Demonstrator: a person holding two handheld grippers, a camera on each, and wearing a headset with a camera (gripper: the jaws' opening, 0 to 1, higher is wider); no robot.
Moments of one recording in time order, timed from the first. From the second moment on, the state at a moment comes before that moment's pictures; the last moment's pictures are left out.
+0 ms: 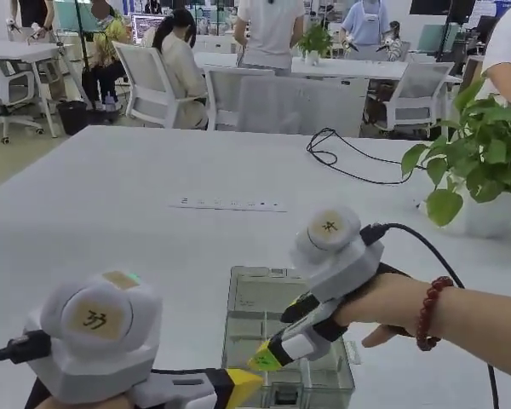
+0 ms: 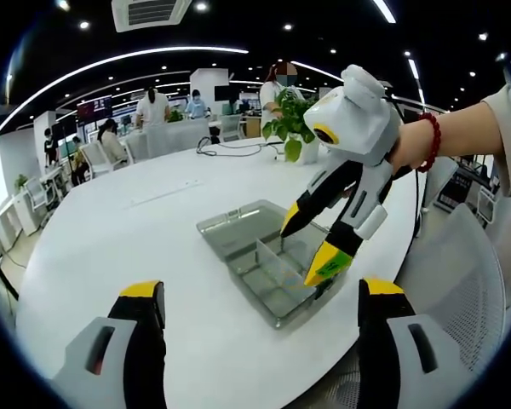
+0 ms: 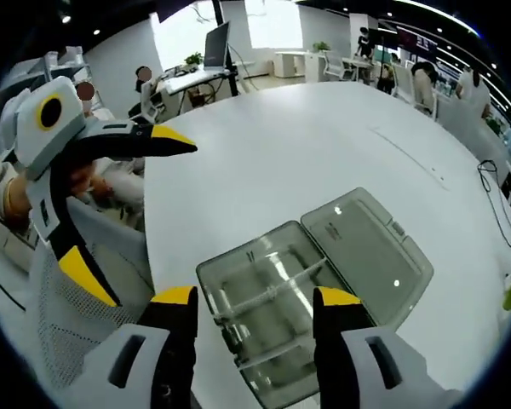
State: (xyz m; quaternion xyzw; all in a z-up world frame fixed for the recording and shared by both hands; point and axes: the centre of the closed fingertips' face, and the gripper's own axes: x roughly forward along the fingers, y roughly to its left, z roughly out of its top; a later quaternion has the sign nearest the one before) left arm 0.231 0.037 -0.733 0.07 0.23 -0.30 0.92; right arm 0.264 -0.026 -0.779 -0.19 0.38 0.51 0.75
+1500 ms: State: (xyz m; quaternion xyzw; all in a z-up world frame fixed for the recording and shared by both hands) left arm 0.237 0.037 -0.731 0.07 0.23 -0.29 0.93; right arm 0.263 -0.152 -0.800 -0.28 0.37 0.54 0.70
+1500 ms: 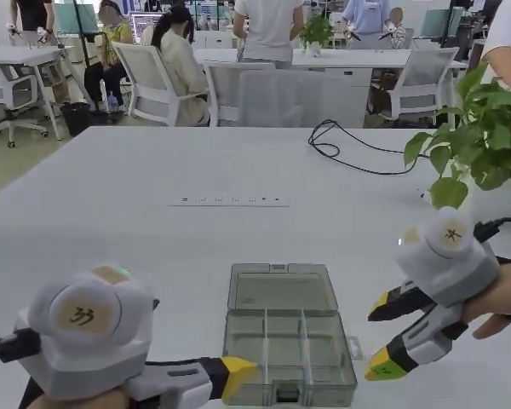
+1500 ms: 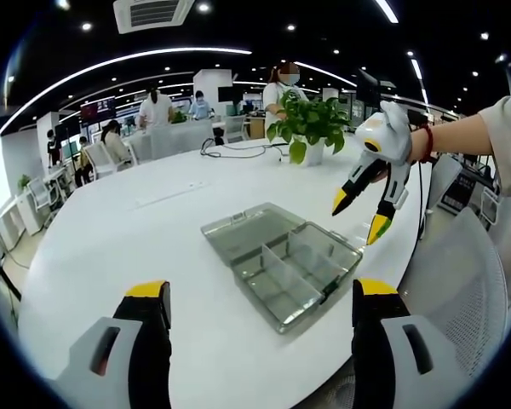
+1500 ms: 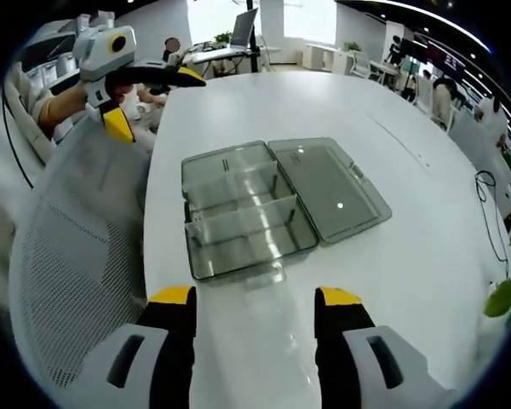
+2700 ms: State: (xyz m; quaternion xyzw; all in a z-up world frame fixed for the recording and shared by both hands) left arm 0.235 0.043 -0.731 0.09 0.24 -0.27 0.93; right arm 0.259 -0.201 -0.853 -0.42 0.39 0.57 0.59
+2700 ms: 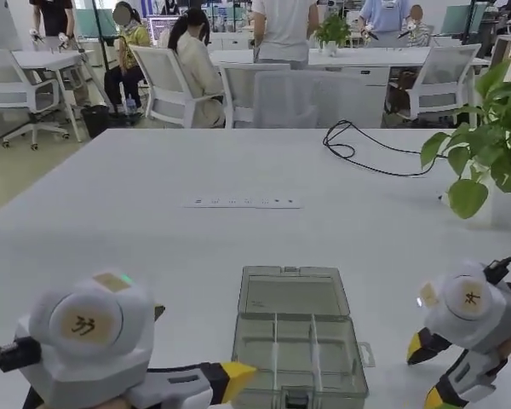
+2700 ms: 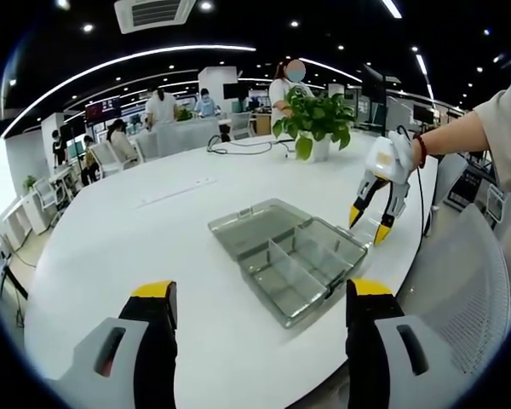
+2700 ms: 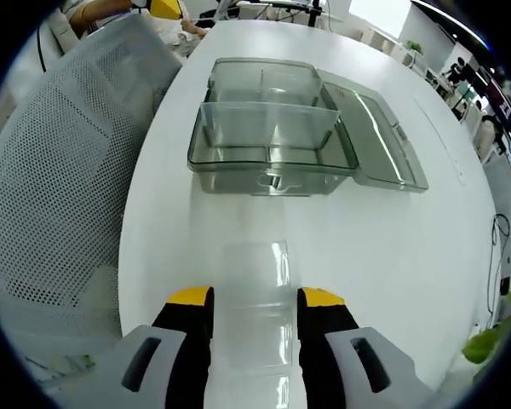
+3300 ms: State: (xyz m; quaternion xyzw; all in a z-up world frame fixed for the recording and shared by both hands) left arm 0.233 0.043 -0.728 0.09 0.24 -0.27 0.93; right arm 0.258 -0.202 -0.854 -0.39 0.39 0.57 0.61
